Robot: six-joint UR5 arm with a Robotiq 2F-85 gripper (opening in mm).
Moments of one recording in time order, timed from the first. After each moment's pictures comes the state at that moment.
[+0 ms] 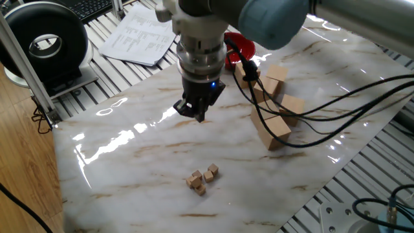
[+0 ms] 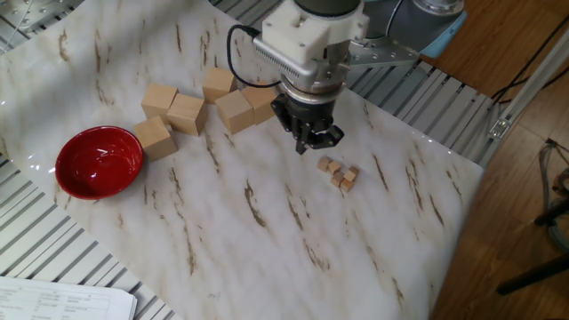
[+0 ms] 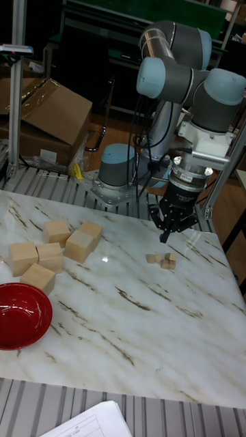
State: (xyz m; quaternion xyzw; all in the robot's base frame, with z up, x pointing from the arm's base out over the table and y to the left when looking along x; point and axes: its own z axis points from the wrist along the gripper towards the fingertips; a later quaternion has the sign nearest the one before) arm 0.461 0.130 0.145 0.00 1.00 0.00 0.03
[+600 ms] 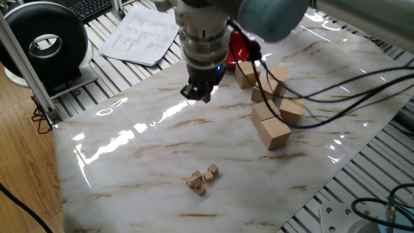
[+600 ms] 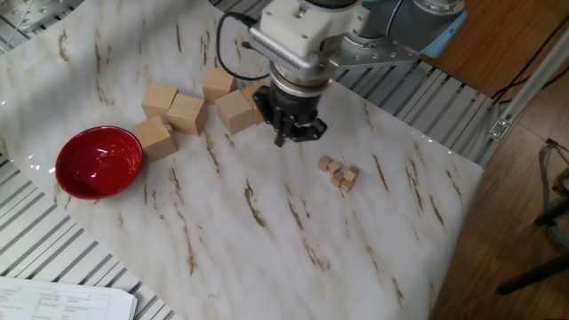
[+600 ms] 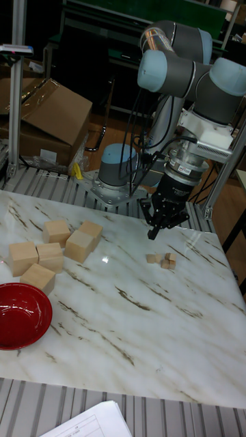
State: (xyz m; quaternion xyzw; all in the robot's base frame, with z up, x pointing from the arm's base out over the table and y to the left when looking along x) arm 0.481 0.090 0.167 -0.05 1.00 -0.06 0.04
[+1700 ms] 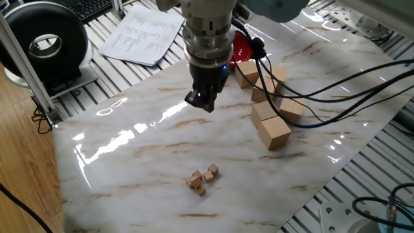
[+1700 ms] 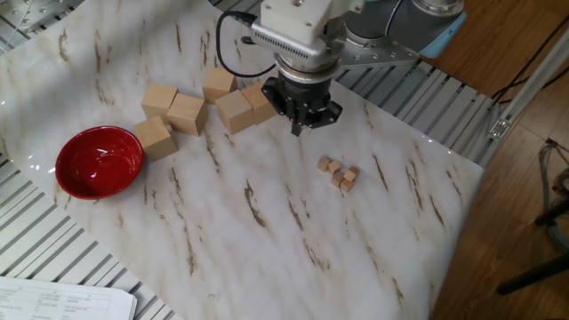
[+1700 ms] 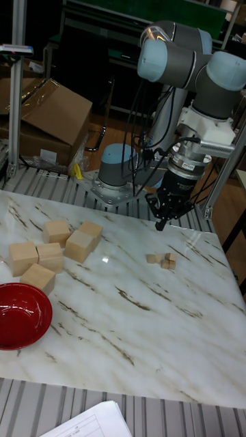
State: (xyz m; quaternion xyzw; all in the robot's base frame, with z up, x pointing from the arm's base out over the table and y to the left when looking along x) arm 0.449 0.106 0.171 -0.11 0.99 -0.03 0.00
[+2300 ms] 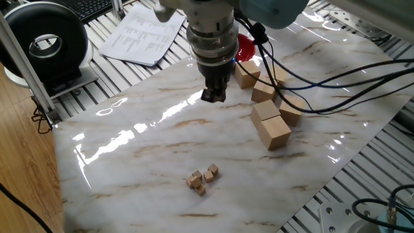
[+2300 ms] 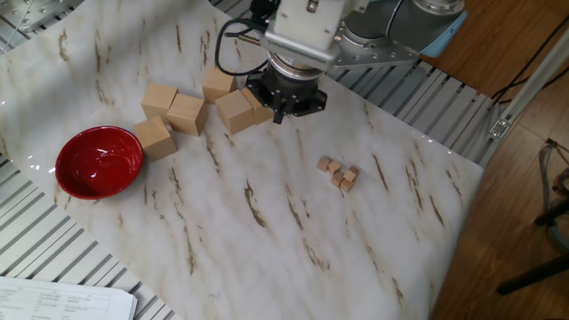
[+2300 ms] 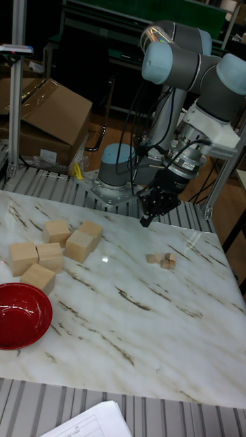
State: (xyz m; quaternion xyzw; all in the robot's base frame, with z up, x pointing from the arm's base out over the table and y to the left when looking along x) arm 0.447 0.071 0.176 -0.25 0.96 -0.09 -0.02
